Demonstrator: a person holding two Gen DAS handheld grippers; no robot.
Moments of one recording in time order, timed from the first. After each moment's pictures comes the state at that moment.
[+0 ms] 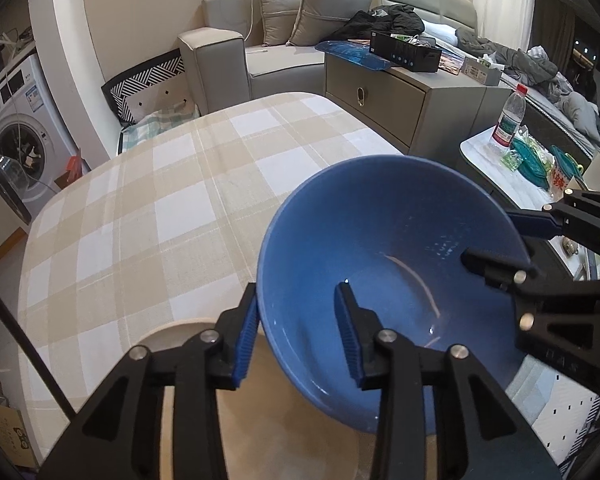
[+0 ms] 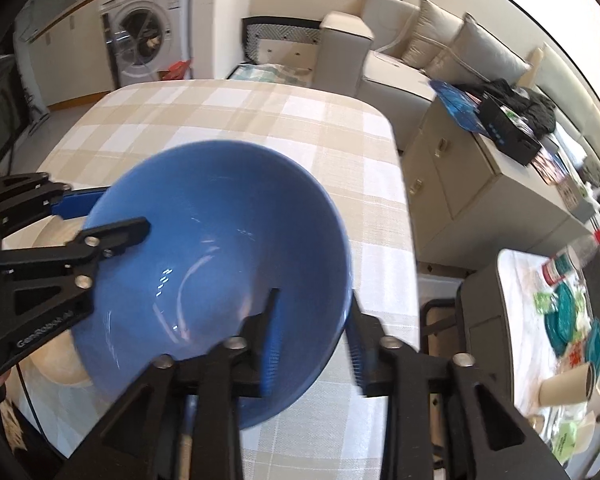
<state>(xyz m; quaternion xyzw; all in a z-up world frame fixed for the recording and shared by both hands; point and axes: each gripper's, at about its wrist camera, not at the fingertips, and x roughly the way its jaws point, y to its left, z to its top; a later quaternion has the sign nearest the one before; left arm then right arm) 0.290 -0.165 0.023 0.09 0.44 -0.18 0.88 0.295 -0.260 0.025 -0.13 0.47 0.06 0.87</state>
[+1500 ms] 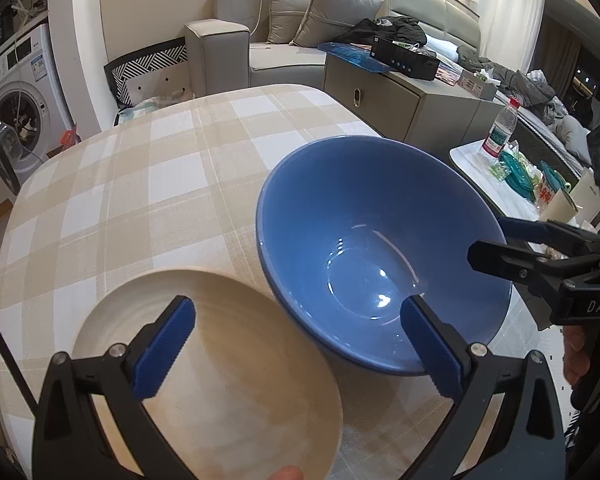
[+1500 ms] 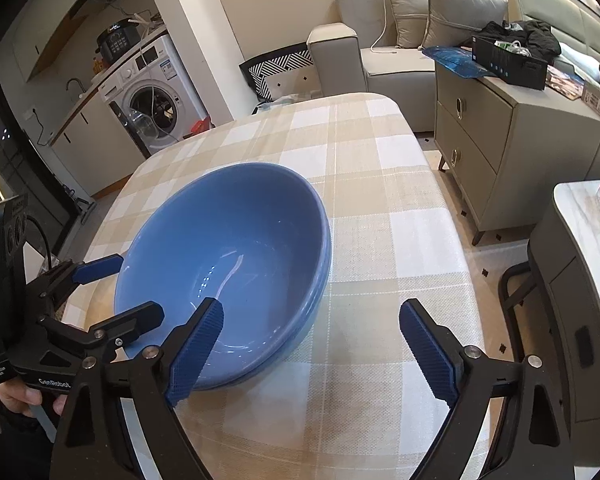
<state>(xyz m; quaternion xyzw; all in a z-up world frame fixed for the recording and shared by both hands) 0.259 -0.151 0.005 0.03 0.44 -0.19 0.88 0.281 -0.323 -0.002 0.09 0.45 0.12 0.88</state>
